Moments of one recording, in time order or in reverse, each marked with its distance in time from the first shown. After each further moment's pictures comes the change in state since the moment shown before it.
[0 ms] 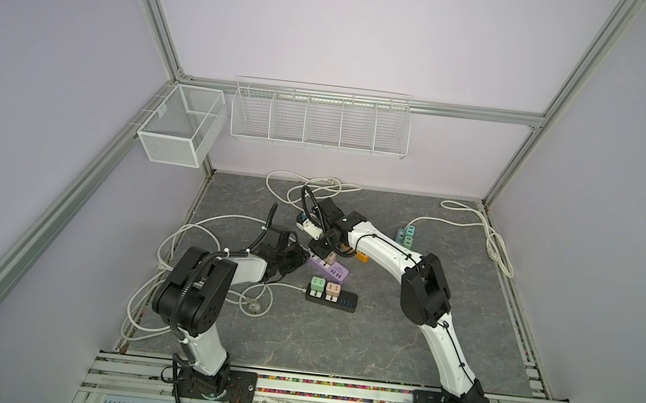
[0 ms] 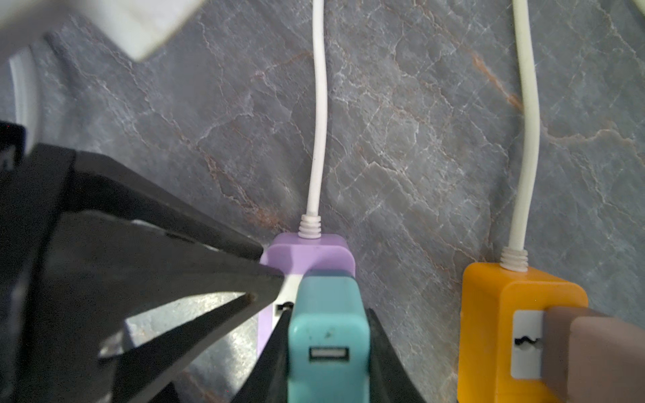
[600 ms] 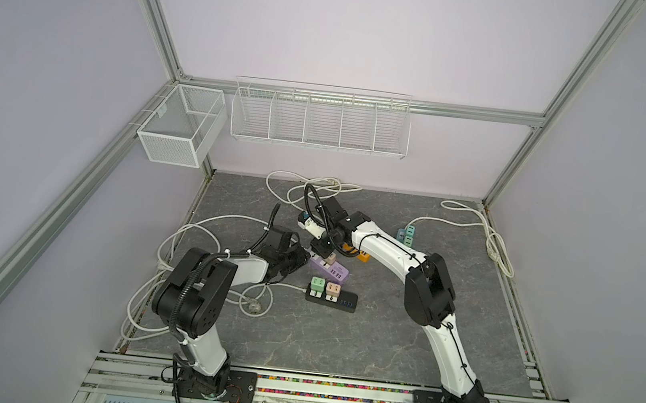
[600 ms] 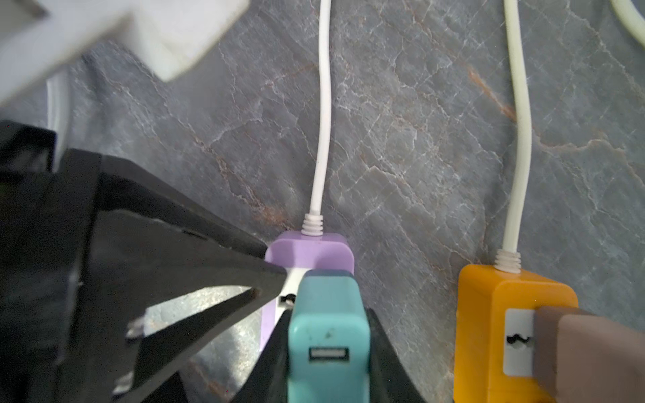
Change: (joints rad) left arm -0.014 -0.004 0.001 -0.008 -0.025 0.003; right arm -0.016 -0.038 -0.042 0.032 -0.043 -0.011
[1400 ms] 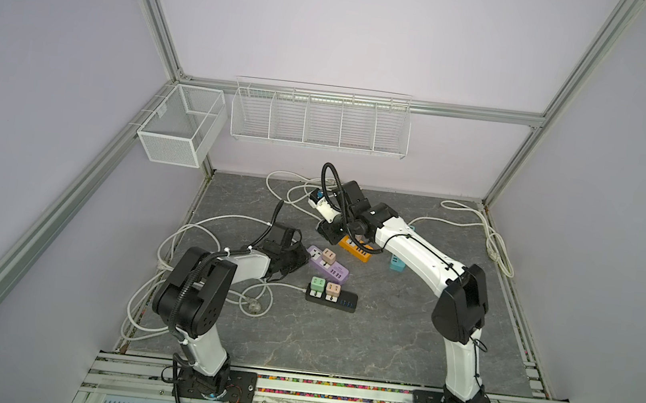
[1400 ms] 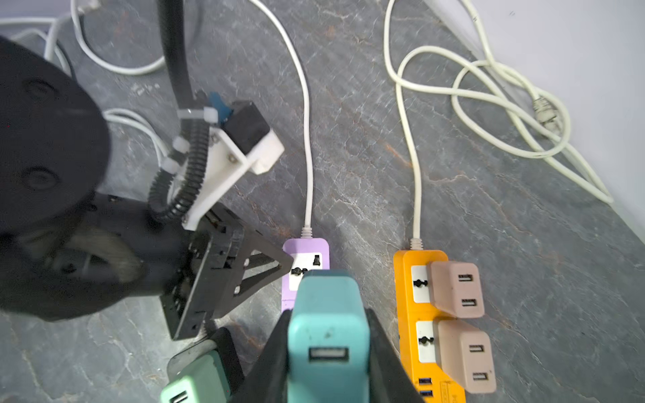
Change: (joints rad) left arm -0.008 -0.008 0.071 -0.151 0.000 0.005; right arm -0.013 -0.280 -0.117 0.066 0.001 0.112
